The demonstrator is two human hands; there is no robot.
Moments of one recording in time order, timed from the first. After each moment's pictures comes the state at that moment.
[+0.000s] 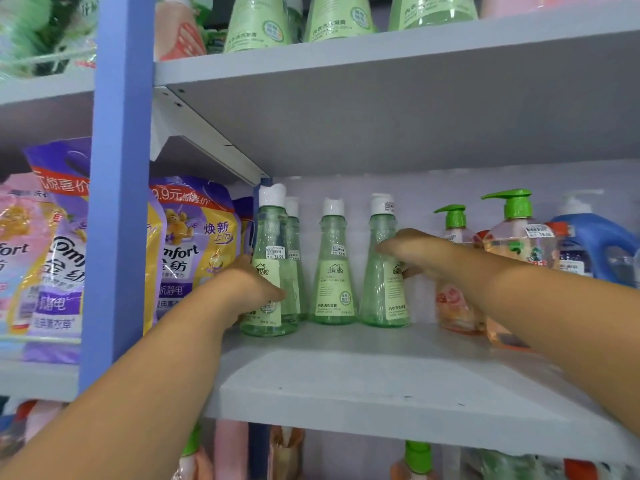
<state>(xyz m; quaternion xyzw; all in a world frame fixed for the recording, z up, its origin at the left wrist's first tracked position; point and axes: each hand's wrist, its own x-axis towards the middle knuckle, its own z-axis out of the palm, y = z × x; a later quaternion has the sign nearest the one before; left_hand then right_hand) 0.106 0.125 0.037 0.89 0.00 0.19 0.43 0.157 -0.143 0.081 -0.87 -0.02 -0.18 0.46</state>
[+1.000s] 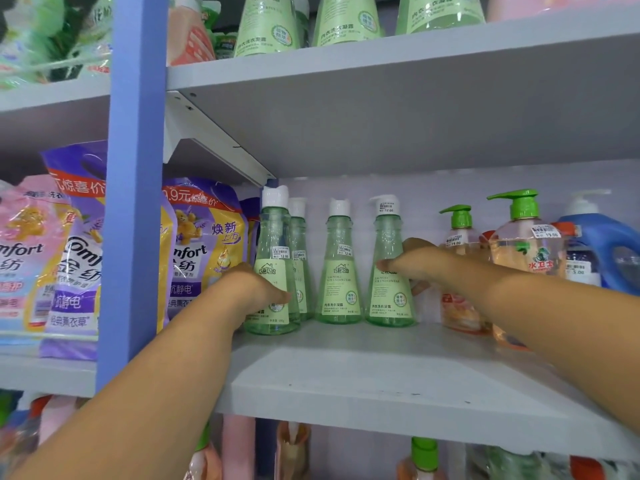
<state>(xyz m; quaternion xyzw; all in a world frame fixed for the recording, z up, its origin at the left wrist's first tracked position) 0.118 0.133 0.036 0.92 0.07 0.15 0.35 0.158 -0.144 0.064 -0.90 0.00 -0.17 0.41</state>
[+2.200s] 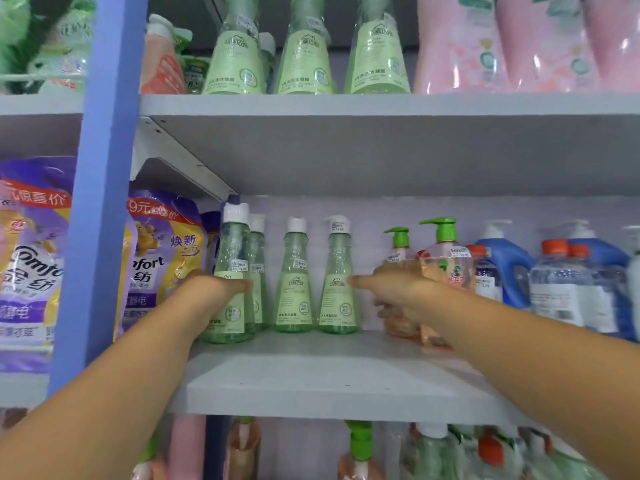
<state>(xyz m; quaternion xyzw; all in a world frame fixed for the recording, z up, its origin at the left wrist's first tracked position) 0.115 0.121 0.035 0.82 0.06 0.22 0.52 0.073 -0.157 0.047 -0.85 0.04 -0.19 0.49</state>
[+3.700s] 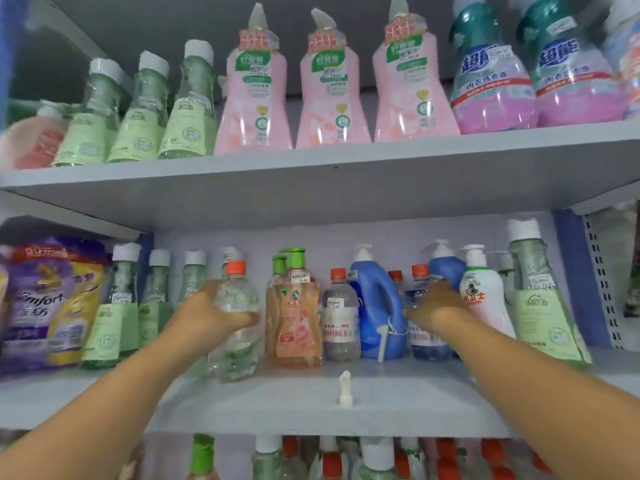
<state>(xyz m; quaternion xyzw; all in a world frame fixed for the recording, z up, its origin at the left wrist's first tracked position) -0.008 -0.109 0.034 0.84 -0.07 0.30 0.44 -0.013 -0.453 0.052 -0.91 0.19 -0.28 0.24</state>
